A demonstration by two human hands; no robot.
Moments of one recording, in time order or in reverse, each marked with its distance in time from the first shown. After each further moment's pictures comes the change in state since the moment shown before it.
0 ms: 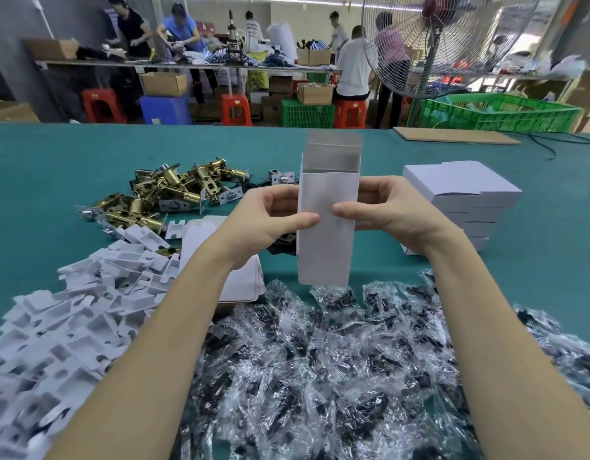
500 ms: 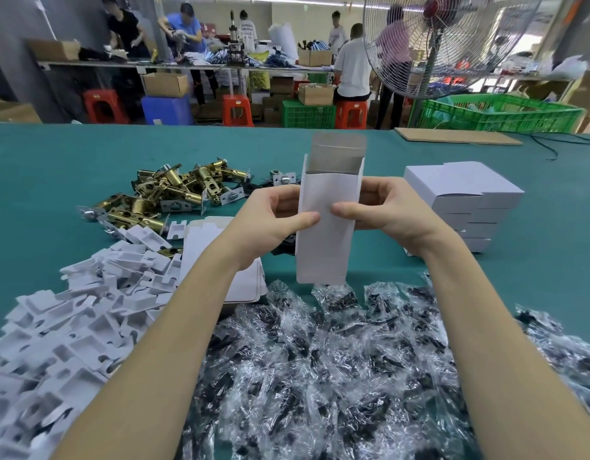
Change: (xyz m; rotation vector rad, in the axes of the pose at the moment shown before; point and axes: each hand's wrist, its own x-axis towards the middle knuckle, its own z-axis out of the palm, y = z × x) left_hand 0.002 0.000 0.003 0.050 0.010 0.021; right_hand 0.001 -0.002 0.009 -0.012 0.093 -0.004
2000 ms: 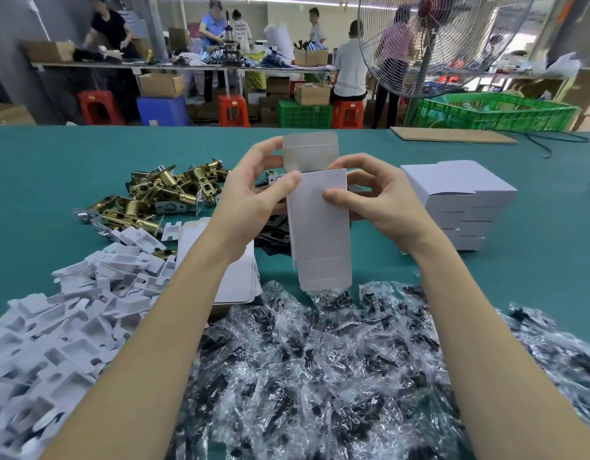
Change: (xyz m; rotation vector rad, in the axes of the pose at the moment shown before) left_hand -0.003 0.027 0.003 -0.045 0.218 0.153; right_hand 0.000 -0.008 0.008 0.020 0.045 -0.198
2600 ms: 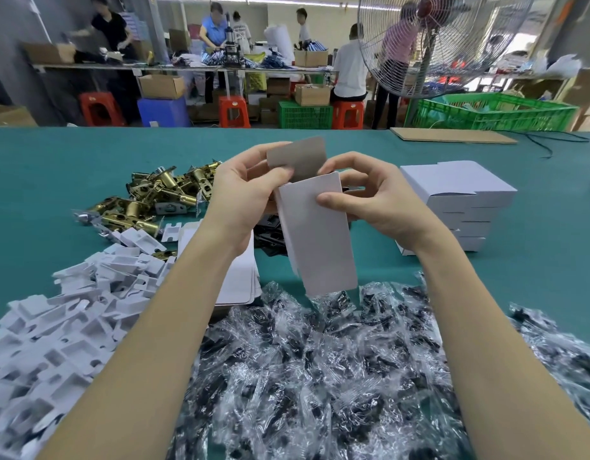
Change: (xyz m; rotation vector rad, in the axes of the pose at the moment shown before) left_hand 0.002 0.013 0.004 -0.117 0.109 -0.069; right_hand -0.001 -0.013 0.002 -0.003 -0.115 0.017
